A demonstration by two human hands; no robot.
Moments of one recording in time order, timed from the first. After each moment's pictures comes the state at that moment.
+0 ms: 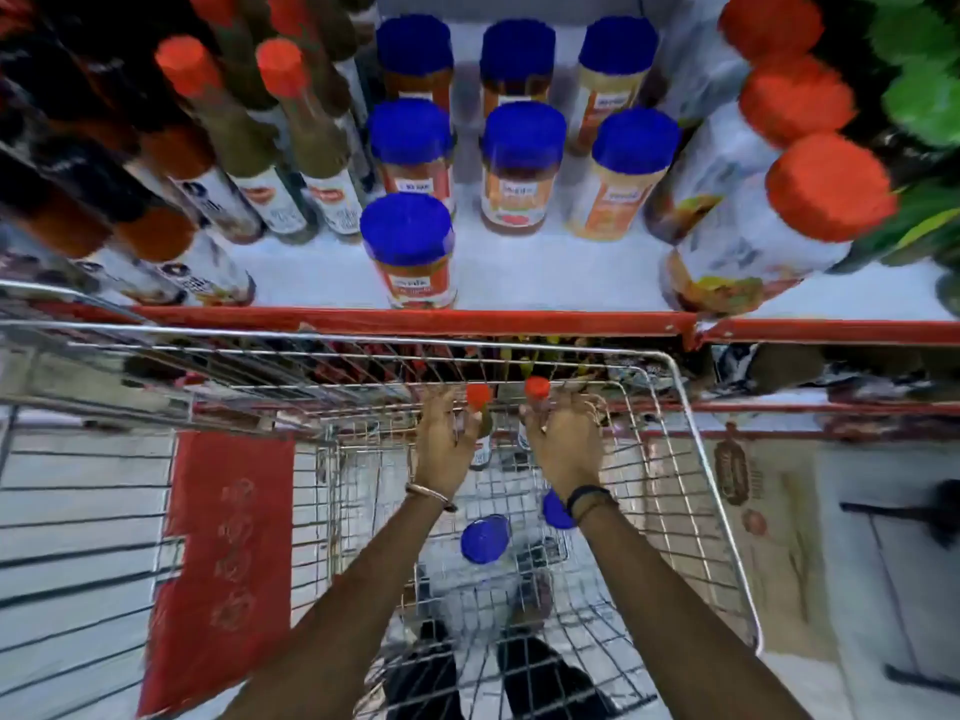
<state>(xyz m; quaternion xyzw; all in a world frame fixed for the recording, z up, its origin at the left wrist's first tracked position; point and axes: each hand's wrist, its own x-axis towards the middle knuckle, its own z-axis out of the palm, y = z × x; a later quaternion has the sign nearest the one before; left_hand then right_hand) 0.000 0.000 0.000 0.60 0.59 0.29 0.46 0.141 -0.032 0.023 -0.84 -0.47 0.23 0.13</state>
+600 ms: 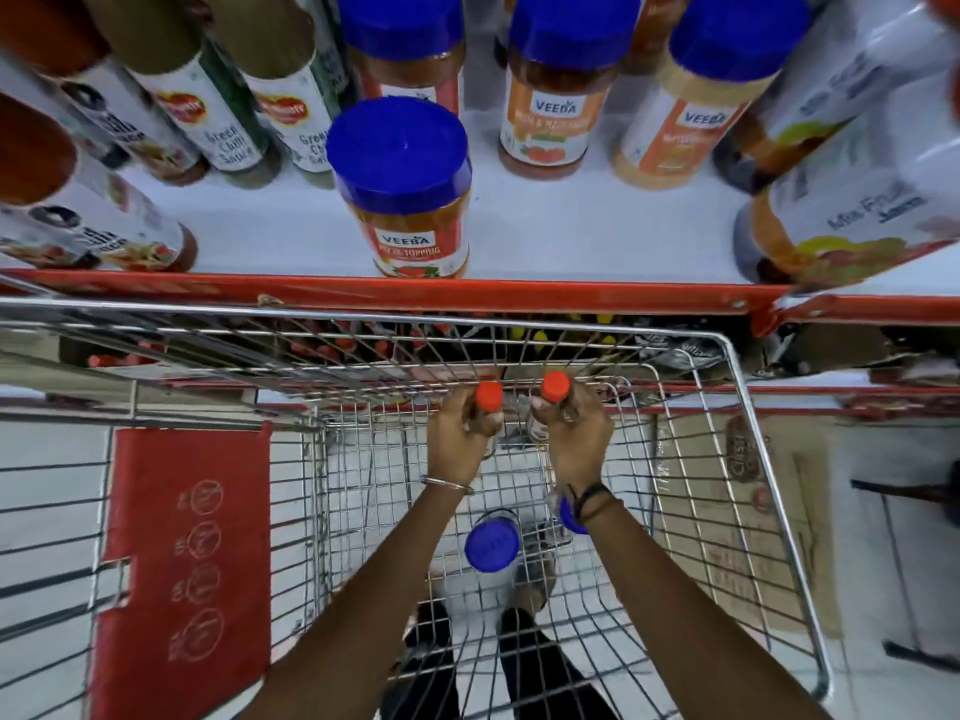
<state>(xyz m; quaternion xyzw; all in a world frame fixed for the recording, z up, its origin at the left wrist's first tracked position) 0.010 0.010 -0.055 0.56 0.62 0.26 0.48 0.135 -0.022 -0.049 -0.81 -0.29 0.29 0.41</state>
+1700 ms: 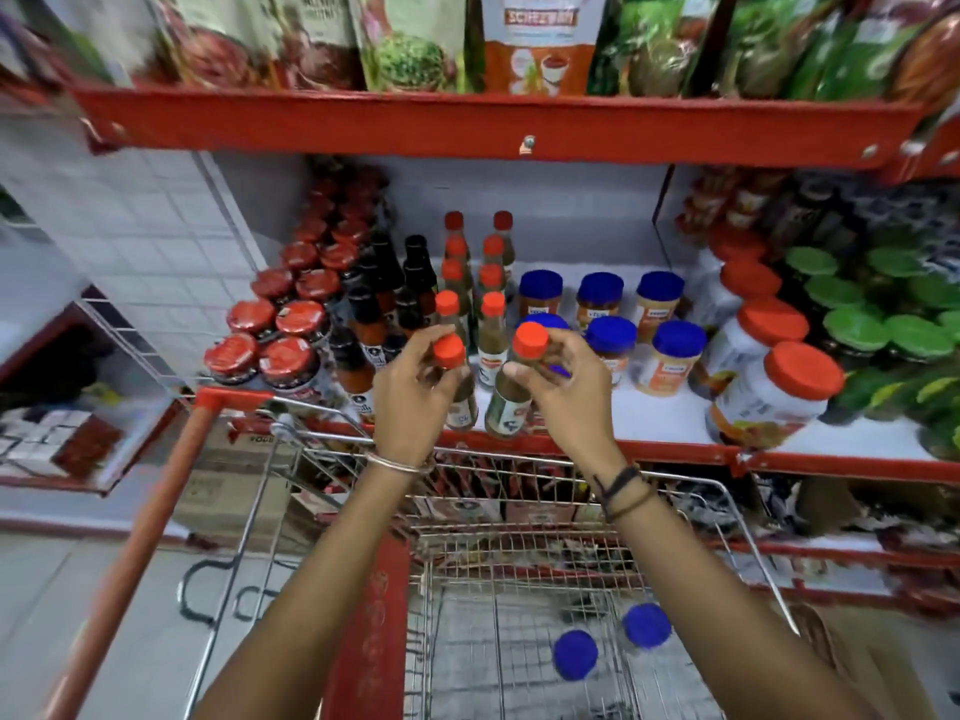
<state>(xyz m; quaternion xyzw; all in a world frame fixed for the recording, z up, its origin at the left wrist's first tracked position) -0.142 0.061 0.300 0.67 0.49 0.50 0.24 0.013 0.027 0.306 -0.57 -0.49 0.31 0.58</state>
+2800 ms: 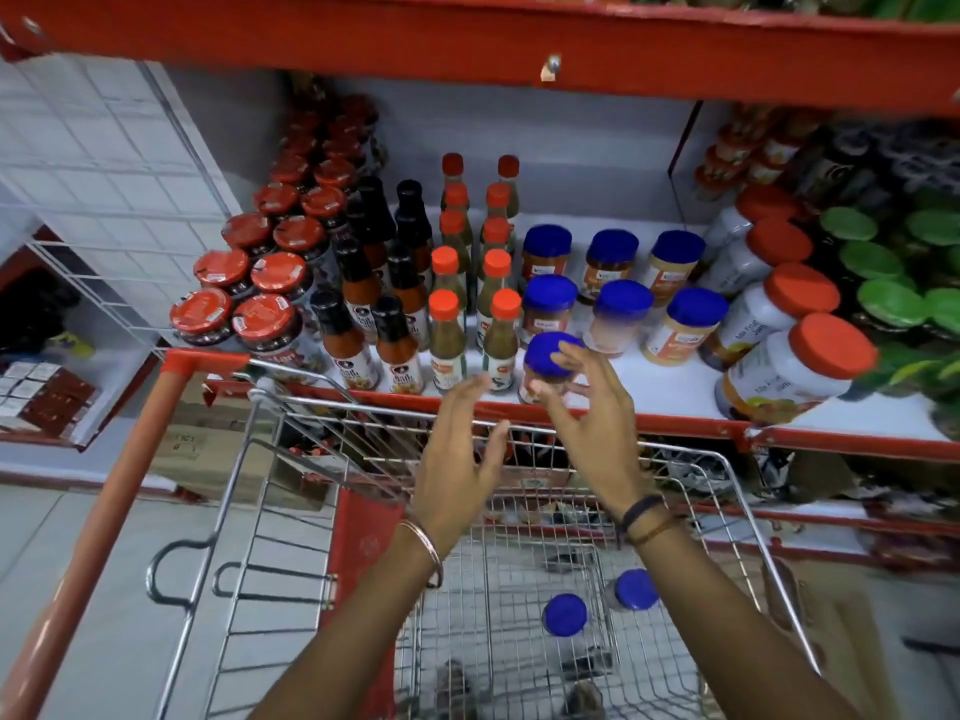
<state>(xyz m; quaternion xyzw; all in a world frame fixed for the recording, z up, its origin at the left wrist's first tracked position) -0.116 0.010 0.222 0.73 0.48 0.41 0.25 0.036 0.008 0.243 -0.64 -0.57 0.20 0.47</state>
